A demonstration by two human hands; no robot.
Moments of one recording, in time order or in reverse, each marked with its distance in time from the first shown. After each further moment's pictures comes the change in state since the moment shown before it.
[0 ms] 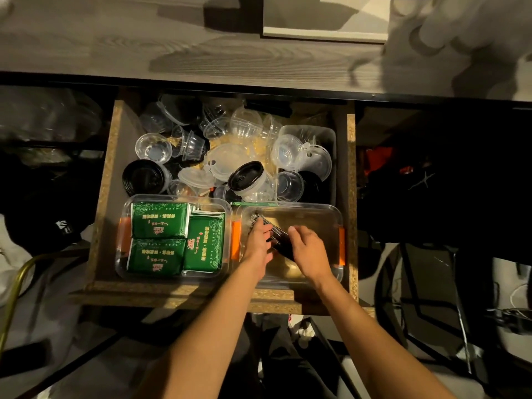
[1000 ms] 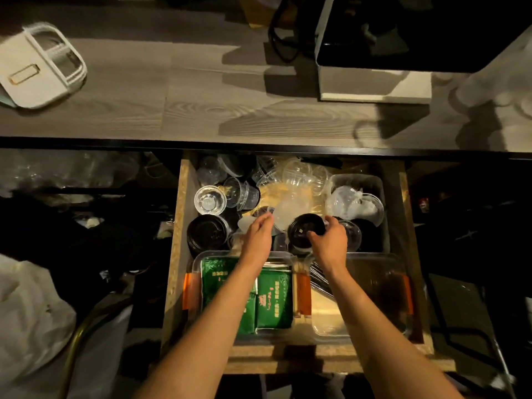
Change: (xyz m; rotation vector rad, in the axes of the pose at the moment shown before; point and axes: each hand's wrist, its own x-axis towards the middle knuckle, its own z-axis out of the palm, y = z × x) left_hand 0.030 0.150 -0.126 0.301 -0.052 0.413; right_hand 0.072 -0.151 0.066 -0.023 0.320 0.158
